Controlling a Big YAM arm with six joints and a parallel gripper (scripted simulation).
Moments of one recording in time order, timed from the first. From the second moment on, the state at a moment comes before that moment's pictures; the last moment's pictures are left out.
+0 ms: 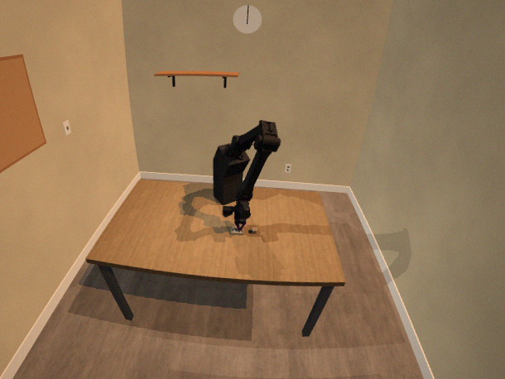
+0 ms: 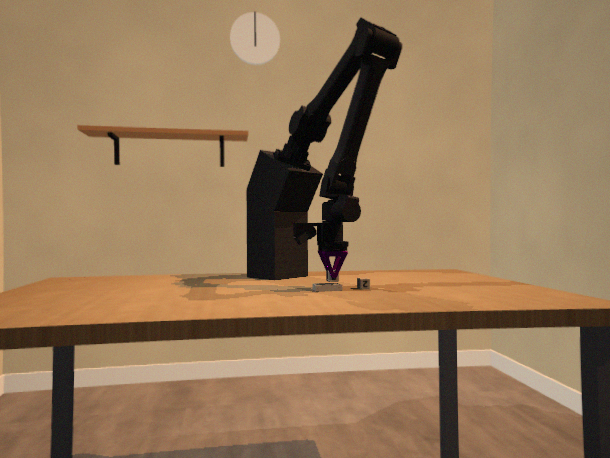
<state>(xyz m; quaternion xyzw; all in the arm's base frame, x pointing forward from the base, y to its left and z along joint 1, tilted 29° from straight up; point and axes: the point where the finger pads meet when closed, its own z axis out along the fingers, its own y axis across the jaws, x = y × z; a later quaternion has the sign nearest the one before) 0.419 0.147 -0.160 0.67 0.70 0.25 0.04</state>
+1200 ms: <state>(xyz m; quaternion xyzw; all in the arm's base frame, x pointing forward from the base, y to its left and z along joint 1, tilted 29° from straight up) 0.419 0.148 -0.162 0.67 0.70 0.25 0.03</state>
